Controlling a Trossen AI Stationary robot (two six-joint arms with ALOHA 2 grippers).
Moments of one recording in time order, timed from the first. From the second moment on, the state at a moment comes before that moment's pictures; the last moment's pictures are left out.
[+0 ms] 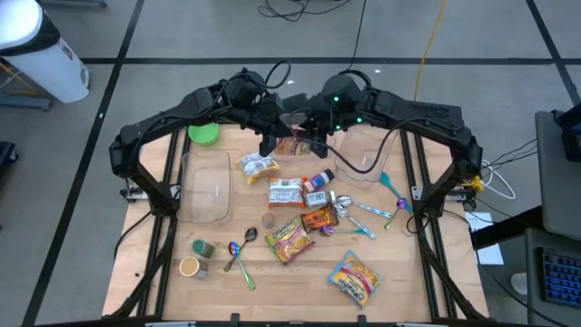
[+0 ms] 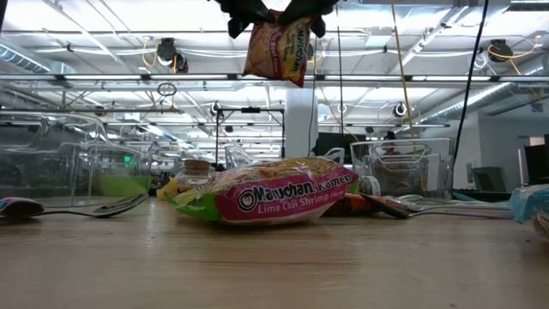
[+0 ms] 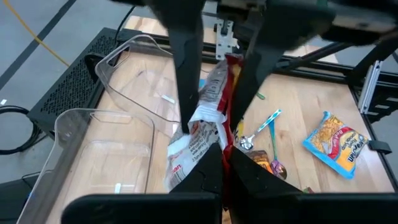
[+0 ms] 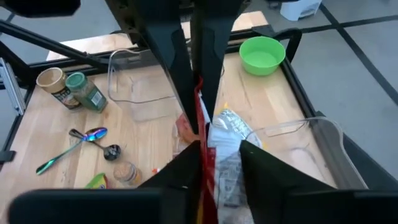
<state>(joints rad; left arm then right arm) 0.40 1.62 1.78 -0.79 0.36 0.10 -0.36 1.64 1.82 -0.76 -0.24 -0.07</state>
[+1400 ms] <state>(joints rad) 0.44 1.58 1.78 -0.70 0.36 0.07 -0.39 1.60 1.82 -0.82 -0.24 -0.07</state>
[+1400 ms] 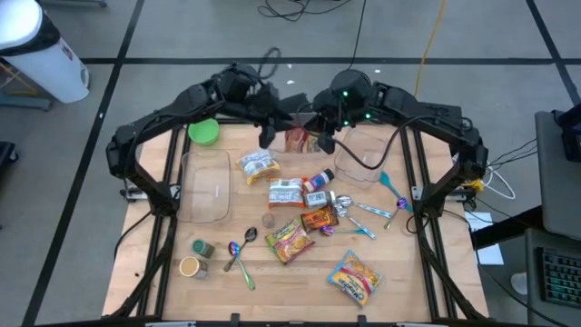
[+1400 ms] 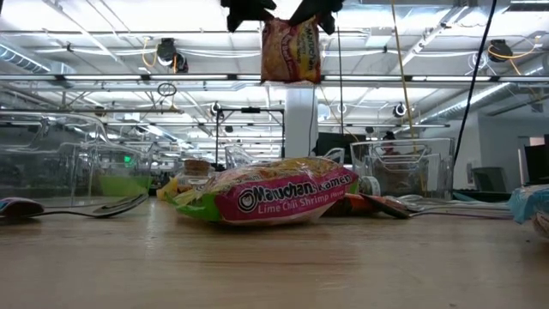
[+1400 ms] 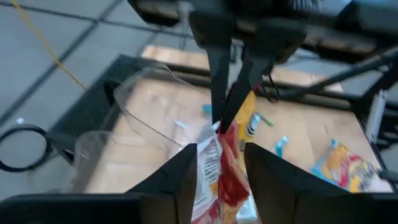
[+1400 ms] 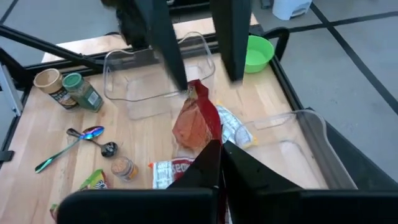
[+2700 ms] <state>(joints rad) 0.67 1.24 1.65 -0.90 0.45 0.12 -0.66 1.36 1.57 -0.97 0.00 0.08</state>
